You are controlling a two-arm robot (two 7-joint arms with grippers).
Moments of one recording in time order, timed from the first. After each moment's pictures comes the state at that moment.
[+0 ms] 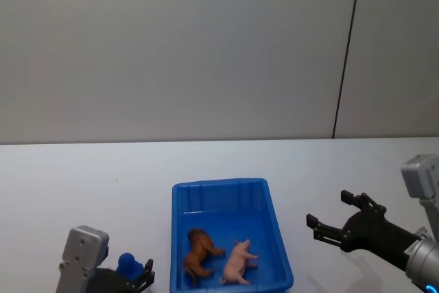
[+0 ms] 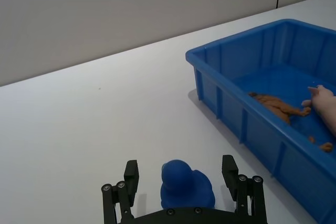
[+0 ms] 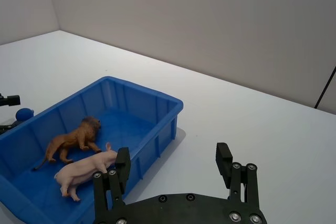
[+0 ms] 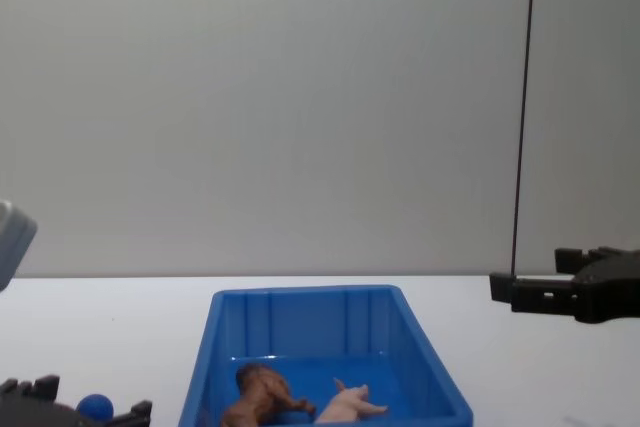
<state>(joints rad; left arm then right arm) -0.06 0.50 0.39 -1.54 -0.38 0.07 0.09 0.18 0.38 -0.24 -1.54 0.32 0.18 0.46</state>
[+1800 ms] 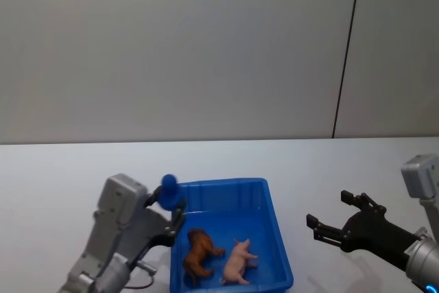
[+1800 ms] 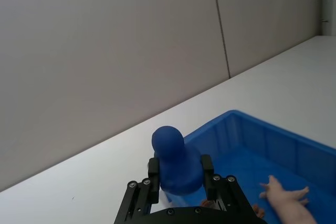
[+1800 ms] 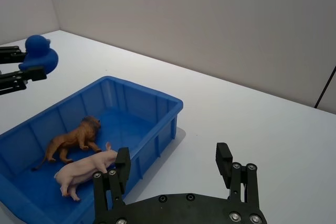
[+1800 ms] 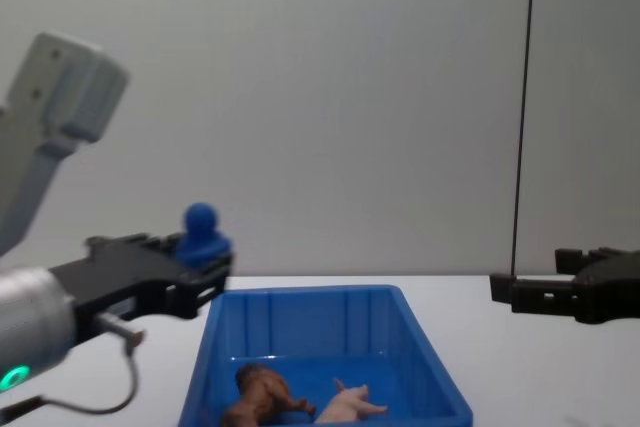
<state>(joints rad) -0.18 0.42 0.37 -1.57 -0.22 0.03 -0.09 0.18 0.38 -0.24 -1.54 0.32 0.18 0.46</state>
